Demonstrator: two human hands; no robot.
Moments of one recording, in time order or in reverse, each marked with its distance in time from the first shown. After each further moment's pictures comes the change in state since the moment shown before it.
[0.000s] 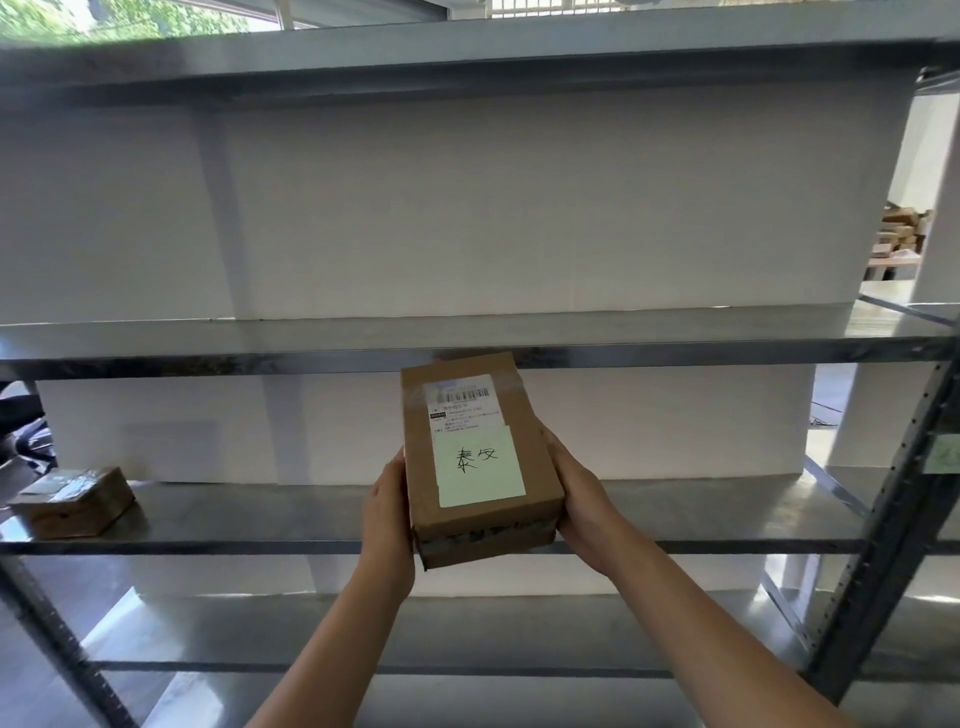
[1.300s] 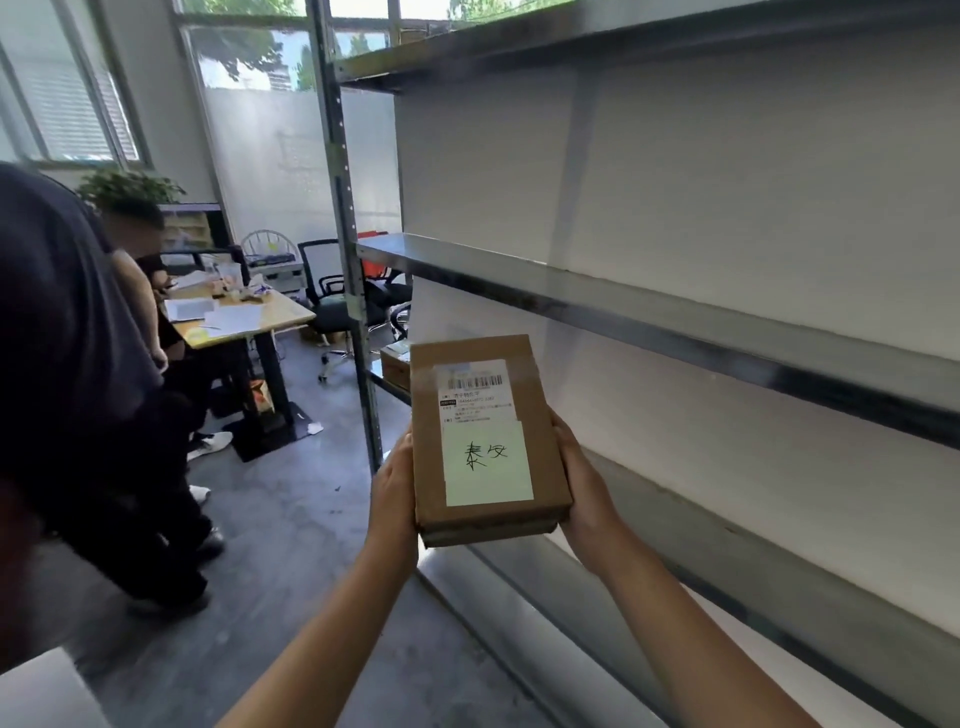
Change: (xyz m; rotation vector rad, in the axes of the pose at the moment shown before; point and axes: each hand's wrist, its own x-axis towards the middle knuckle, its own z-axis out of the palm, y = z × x) left_hand -0.086 0.036 -0.156 -0.005 0.744 0.153; right_hand 0.029 0.053 0.183 0.053 -0.627 0.095
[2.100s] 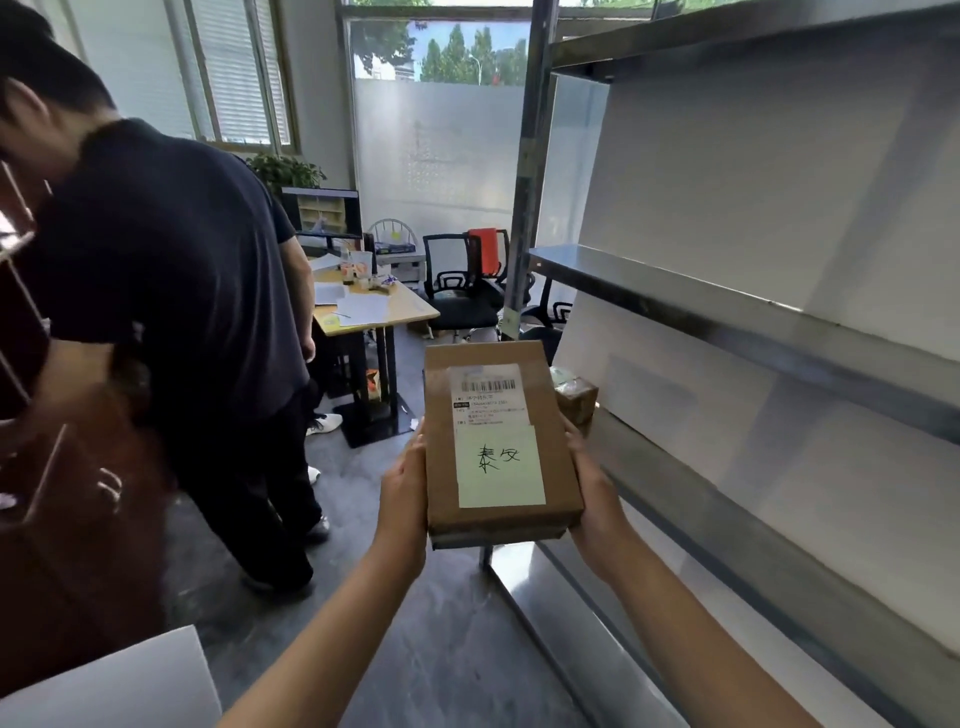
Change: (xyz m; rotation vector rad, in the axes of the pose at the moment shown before) left_hand 0.215 0.045 -0.219 -0.010 0.152 0.043; right_hand 0.193 0.074 0.251 -0.018 -0.197 0.052
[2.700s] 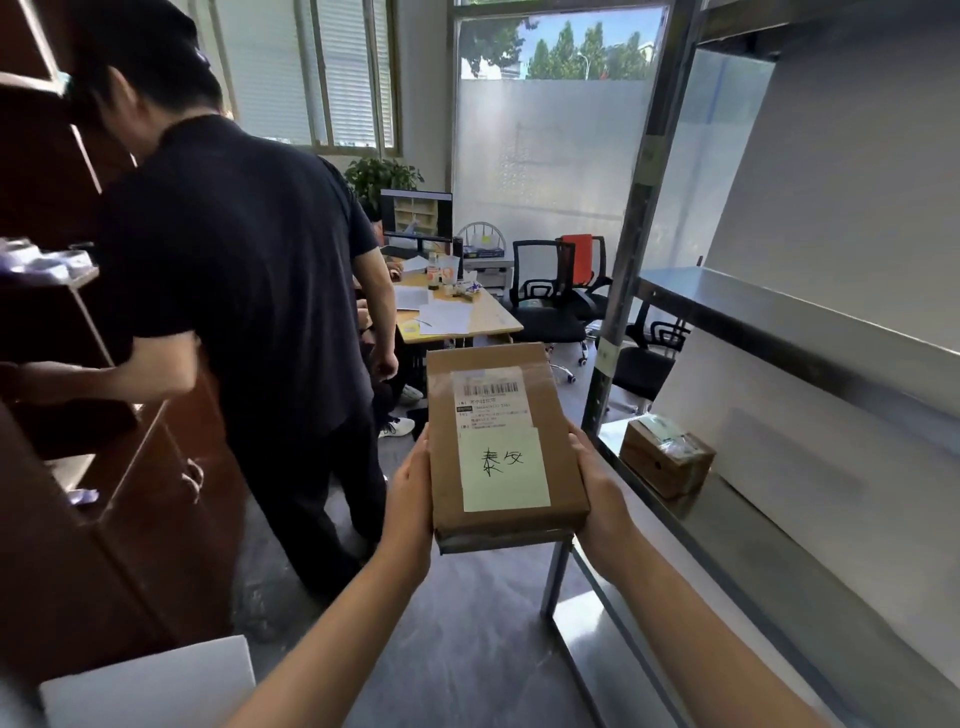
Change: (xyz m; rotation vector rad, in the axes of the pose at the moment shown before) left_hand 0.147 0.010 -0.031 -0.036 0.227 -0.026; right_hand 0.183 0.027 0.053 0.065 -0.203 0.048
